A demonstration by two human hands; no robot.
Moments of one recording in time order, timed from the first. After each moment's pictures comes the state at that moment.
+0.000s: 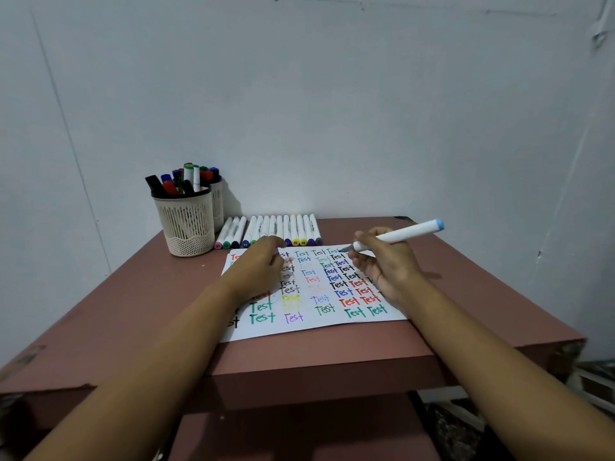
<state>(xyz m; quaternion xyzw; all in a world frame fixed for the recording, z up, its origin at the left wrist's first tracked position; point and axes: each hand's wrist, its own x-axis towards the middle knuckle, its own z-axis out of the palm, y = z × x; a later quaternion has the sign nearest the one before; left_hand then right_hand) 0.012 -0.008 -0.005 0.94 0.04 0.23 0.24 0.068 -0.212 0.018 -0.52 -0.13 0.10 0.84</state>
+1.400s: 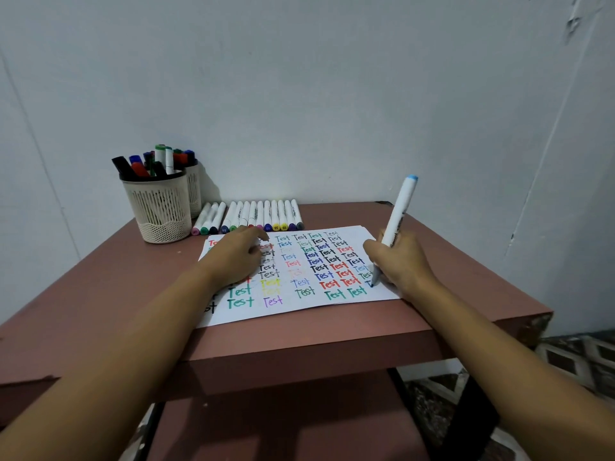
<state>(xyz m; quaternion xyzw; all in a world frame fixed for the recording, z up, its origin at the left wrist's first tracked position) 0.007 -0.011 -0.002 0.96 0.05 0.19 0.18 0.064 -0.255 0.002 -0.78 -0.13 -0.07 0.60</state>
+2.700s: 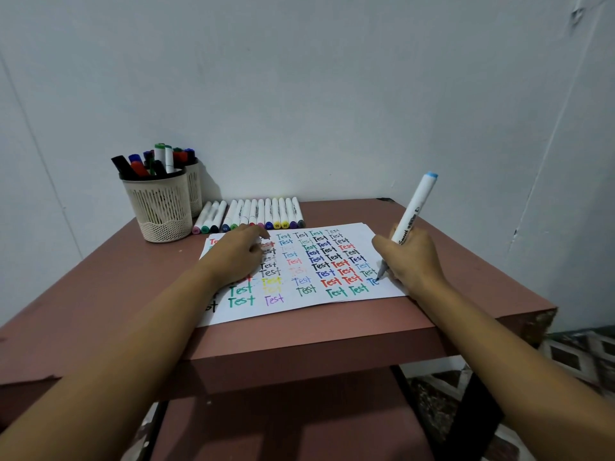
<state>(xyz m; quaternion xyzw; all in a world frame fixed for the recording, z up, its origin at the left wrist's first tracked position) 0.005 -0.013 -0.001 0.97 0.05 0.18 0.18 0.064 -0.261 0.000 -0.80 -0.09 -0.12 0.58</state>
